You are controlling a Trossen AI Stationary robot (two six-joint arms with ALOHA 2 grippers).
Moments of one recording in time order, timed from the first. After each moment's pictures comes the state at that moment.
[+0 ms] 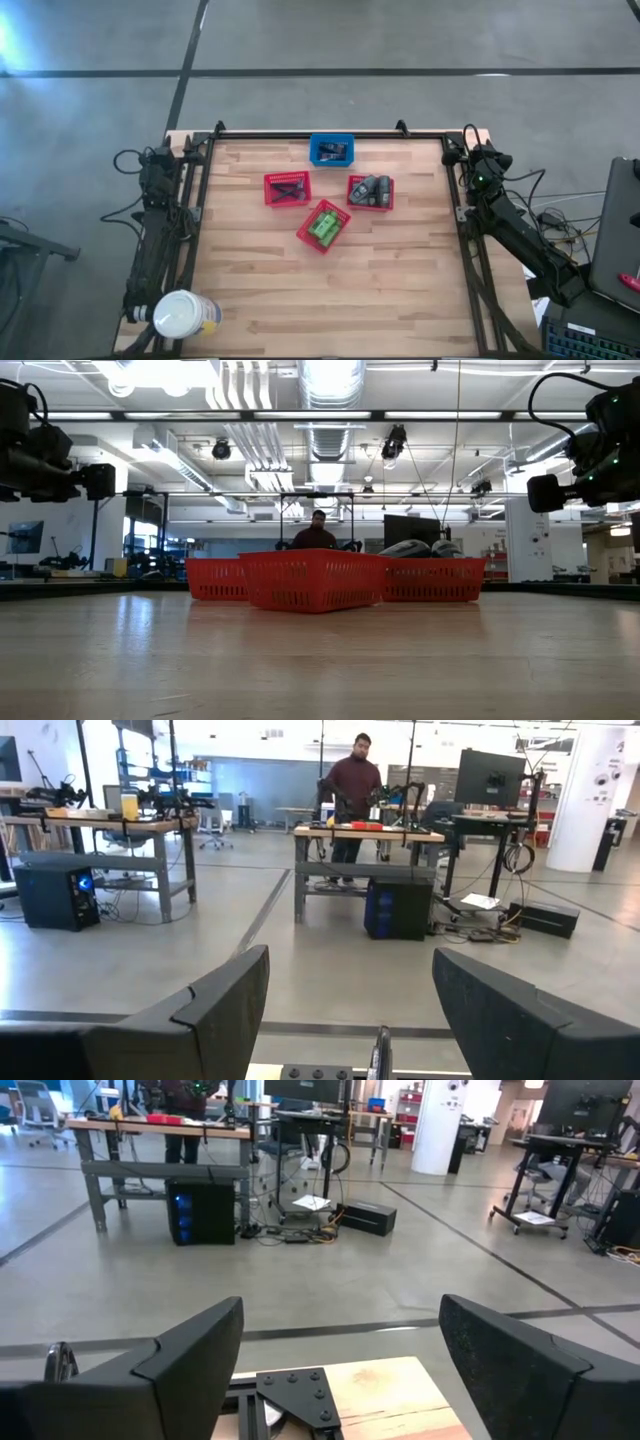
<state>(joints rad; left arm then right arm) 1.50 0.00 0.01 0.06 -0.10 -0.01 -1.01 0.25 0.05 0.13 0.76 -0.01</state>
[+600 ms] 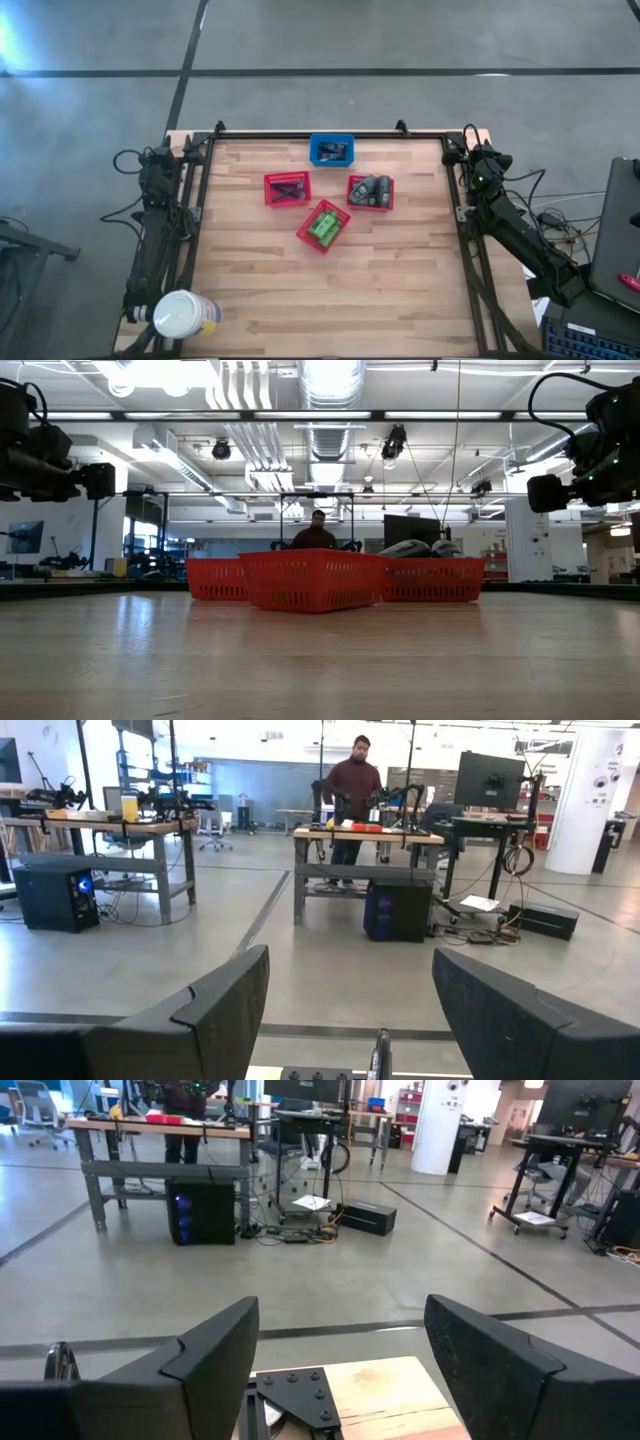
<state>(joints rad) 1.50 0.00 0.01 0.07 -0.10 -0.01 -1.01 0.25 0.05 0.13 0.76 -0.01</state>
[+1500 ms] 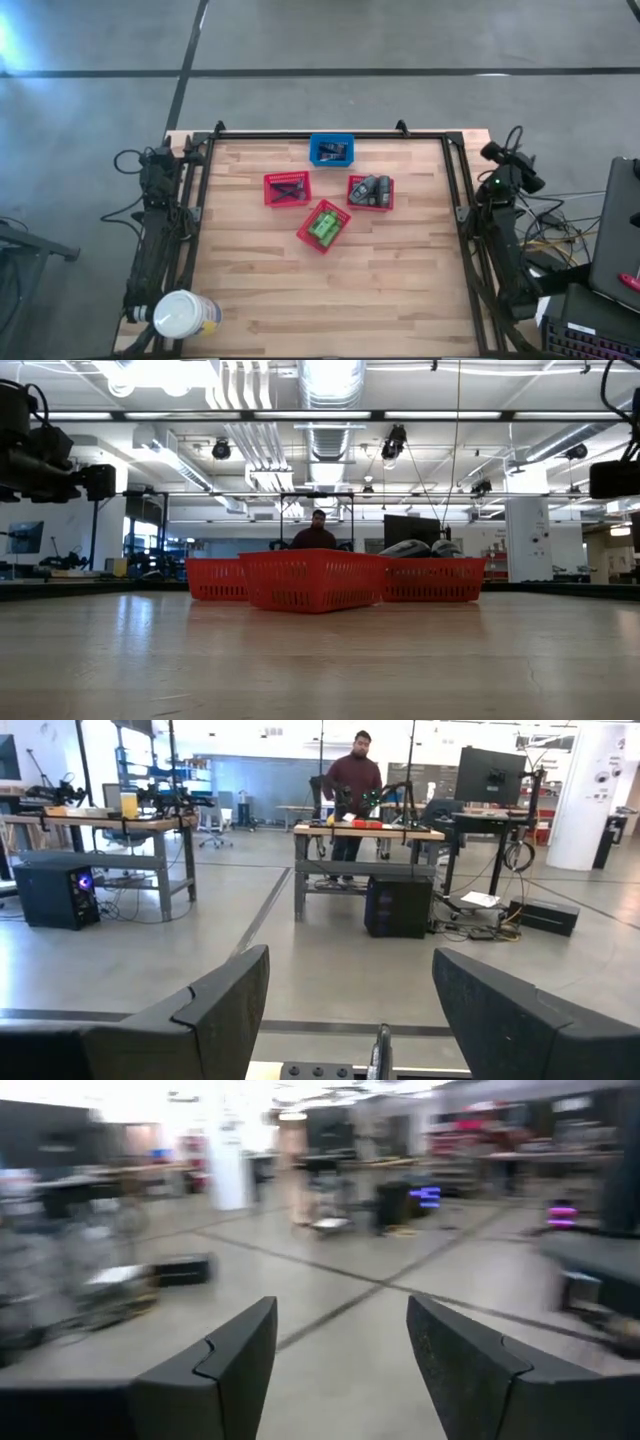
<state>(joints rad) 1.49 0.00 0.01 0.06 -0.10 -0.01 -1.48 0.00 0.01 0.13 0.86 -0.02</state>
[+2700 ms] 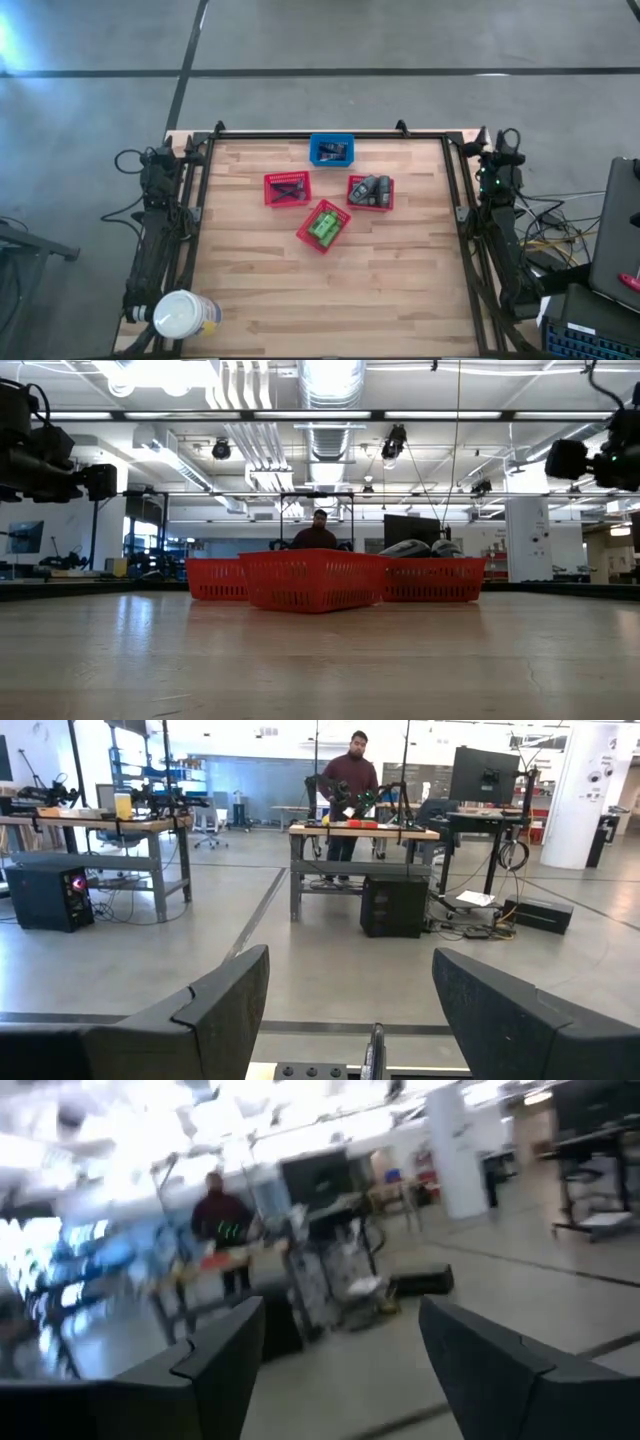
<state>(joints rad) 1.47 0.01 0.01 0.06 -0.10 -0.01 -1.45 0.05 0.01 0.27 0.28 0.24</state>
